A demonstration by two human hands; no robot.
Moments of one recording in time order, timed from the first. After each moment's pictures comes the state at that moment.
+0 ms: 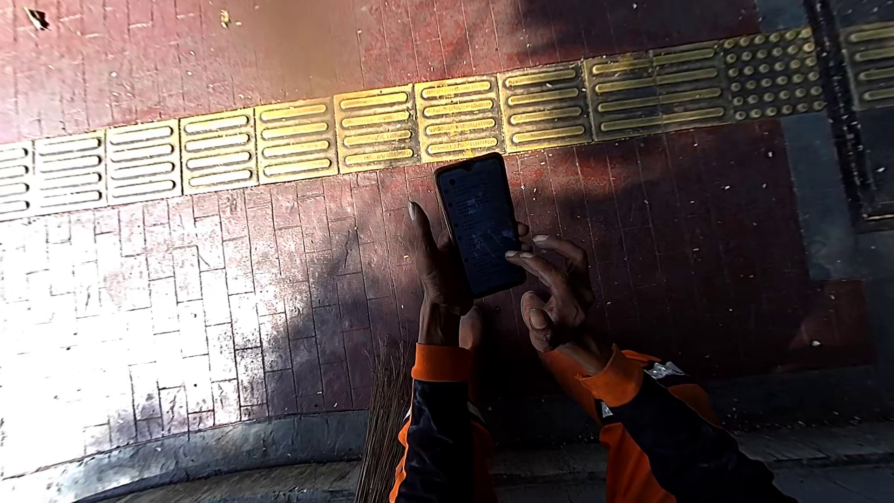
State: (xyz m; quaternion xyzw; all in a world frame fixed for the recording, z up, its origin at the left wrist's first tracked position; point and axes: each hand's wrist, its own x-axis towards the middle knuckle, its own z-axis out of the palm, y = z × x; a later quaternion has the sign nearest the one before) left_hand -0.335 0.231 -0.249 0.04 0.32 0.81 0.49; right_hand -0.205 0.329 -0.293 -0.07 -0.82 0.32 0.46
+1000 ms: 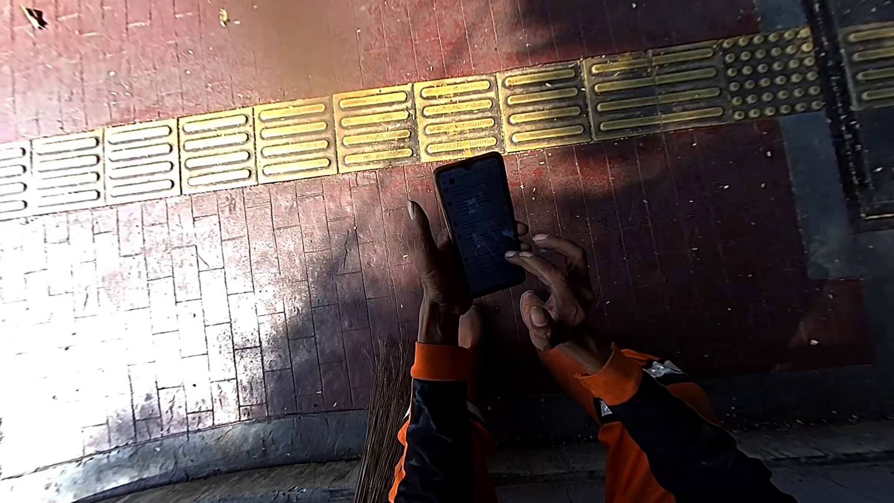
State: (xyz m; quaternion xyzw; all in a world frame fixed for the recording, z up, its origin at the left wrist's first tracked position) left_hand -0.336 0.232 -0.250 0.04 0.32 0.81 0.49; right_hand -0.205 0.329 -0.293 -0.07 -0.82 0.33 0.46
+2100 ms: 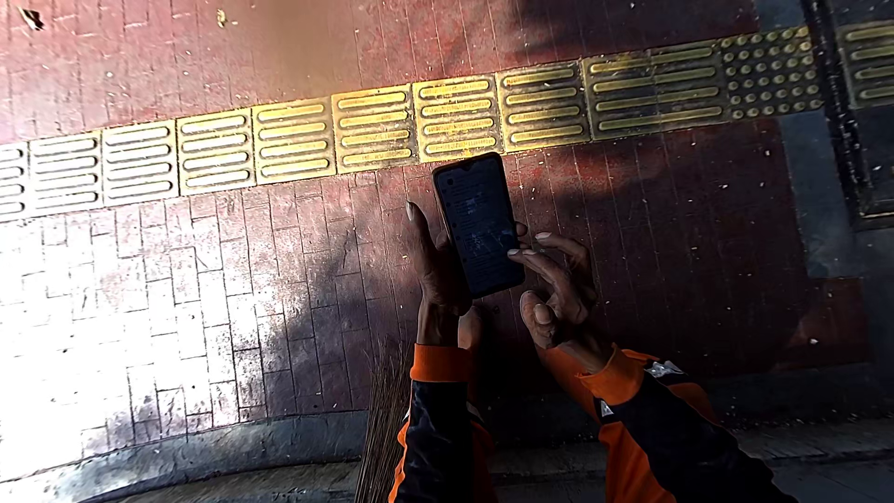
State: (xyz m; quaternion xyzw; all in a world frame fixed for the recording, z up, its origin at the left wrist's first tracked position) left_hand -0.334 0.232 -0.245 0.04 0.33 0.81 0.49; right_hand -0.205 0.332 -0.293 -0.07 -0.81 0.33 0.47
